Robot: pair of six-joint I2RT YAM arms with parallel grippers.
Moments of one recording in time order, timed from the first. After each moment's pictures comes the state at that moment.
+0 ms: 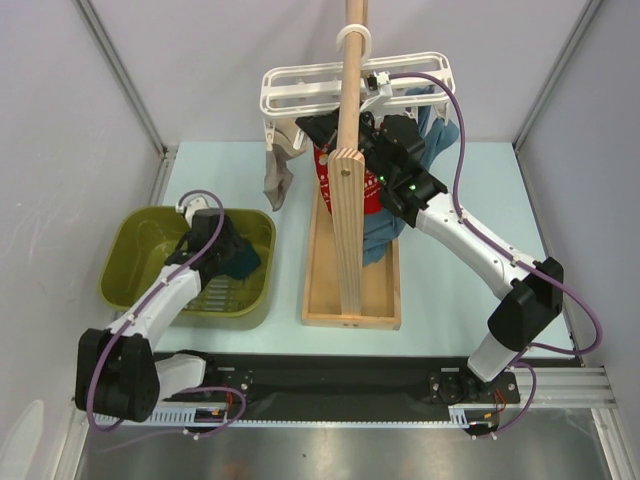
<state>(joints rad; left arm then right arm) -0.18 1.17 0.71 -0.27 -0.28 -0.58 0.67 1.65 1.63 0.26 -0.14 0.63</state>
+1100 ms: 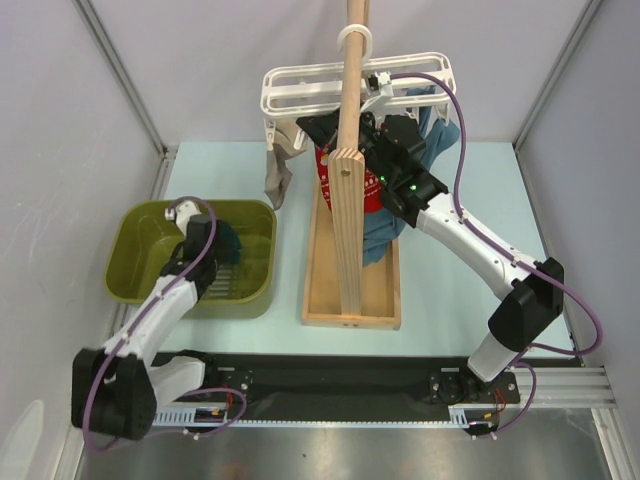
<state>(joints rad) -0.17 1.12 0.65 -0.24 -0.33 -0.67 0.67 1.65 1.62 0.26 -0.14 0.64</state>
